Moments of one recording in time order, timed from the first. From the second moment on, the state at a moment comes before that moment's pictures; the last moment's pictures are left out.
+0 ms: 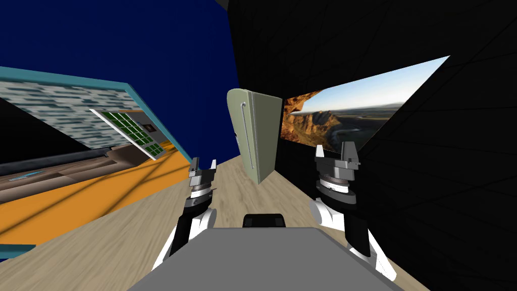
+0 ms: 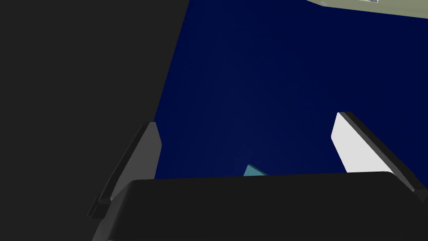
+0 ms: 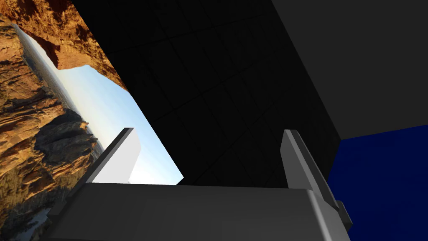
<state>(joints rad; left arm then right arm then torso) 0.55 0.04 0.06 -2.28 0.05 -0.53 0.15 0.47 -0.02 -0.07 -2.39 -0.09 -0.62 0.05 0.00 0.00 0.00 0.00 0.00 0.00</state>
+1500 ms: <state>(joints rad) 0.53 0.14 0.07 -2.22 0.07 -0.52 0.16 0.47 -0.02 -0.07 -2.39 -0.09 -0.62 0.05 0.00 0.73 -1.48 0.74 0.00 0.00</state>
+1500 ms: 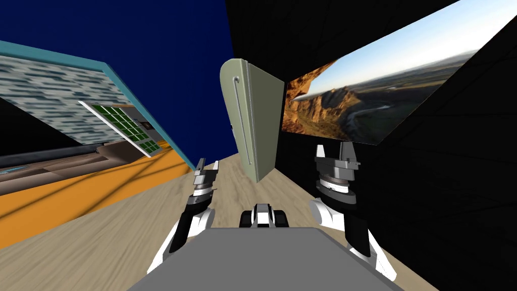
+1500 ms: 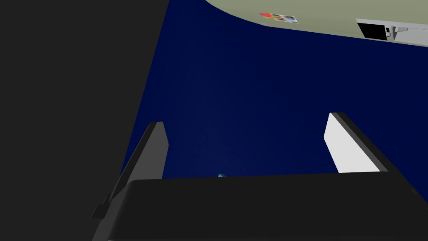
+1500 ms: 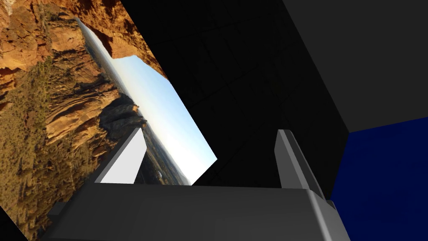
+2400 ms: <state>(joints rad) 0.46 0.16 0.08 -2.05 0.15 -0.49 0.20 0.47 -0.02 -0.07 -2.39 -0.09 -0.62 0.05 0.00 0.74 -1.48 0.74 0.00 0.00</state>
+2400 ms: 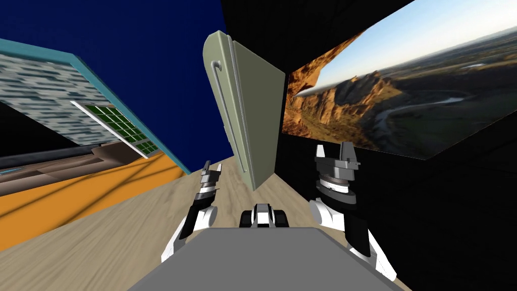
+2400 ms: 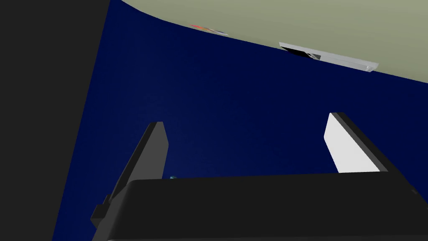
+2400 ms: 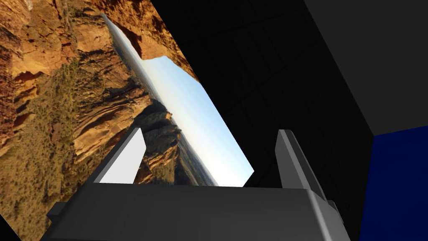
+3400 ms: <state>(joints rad) 0.39 0.09 0.10 -1.87 0.23 -0.46 0.24 0.47 -0.02 -0.07 -2.39 -0.09 -0.62 0.05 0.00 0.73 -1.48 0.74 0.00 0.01</state>
